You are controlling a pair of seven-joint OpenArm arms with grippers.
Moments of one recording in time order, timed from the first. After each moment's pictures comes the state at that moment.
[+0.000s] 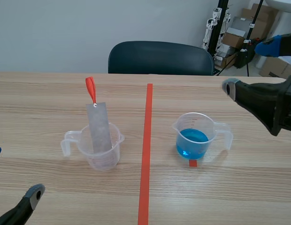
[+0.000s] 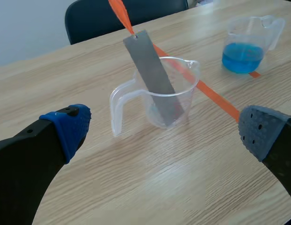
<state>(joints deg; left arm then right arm) 50.3 -24.8 -12.3 95.7 -0.2 -28.0 -44.6 -29.1 73.3 -2.6 111.2 42.6 16.6 18.2</state>
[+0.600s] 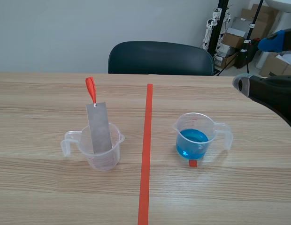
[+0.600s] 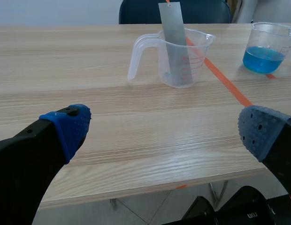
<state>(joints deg) 53.4 -10.4 -12.3 67.6 8.0 -21.1 -78.8 -26.8 78.0 -2.6 107.5 44.7 22.9 20.5</state>
